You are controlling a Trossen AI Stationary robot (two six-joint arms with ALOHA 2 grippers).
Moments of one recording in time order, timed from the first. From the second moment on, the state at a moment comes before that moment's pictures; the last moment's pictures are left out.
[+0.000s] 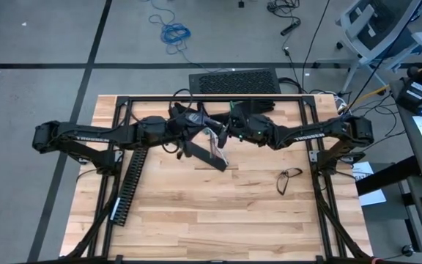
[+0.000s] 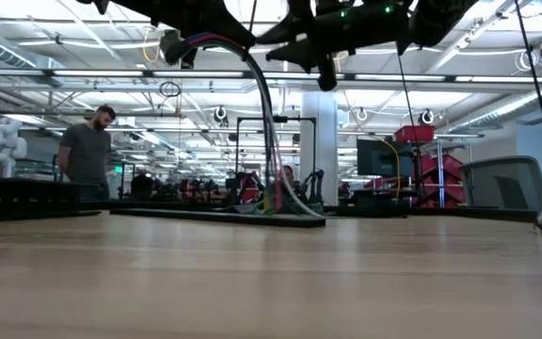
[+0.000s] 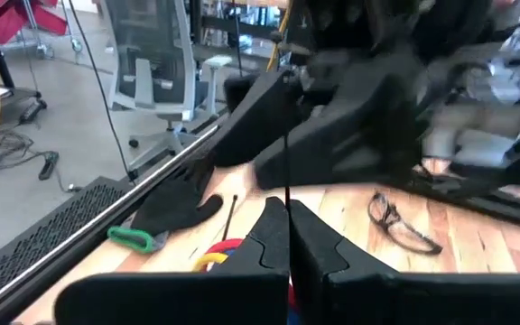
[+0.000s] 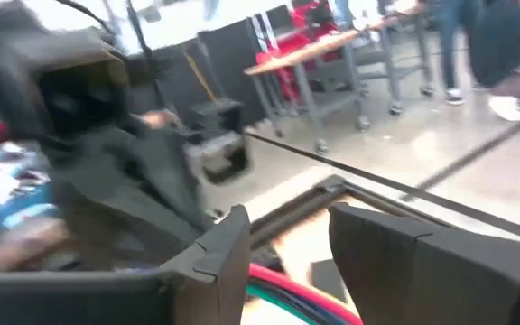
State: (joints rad) left arm 0.08 1.18 0.83 0.17 -0.24 -0.14; right arm -0.12 1.56 0.93 0.66 0.25 0.39
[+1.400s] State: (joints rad) left arm 0.02 1.17 0.82 0.18 -0.12 -0.23; right arm -0.01 1.61 0.93 0.85 0.12 0.41
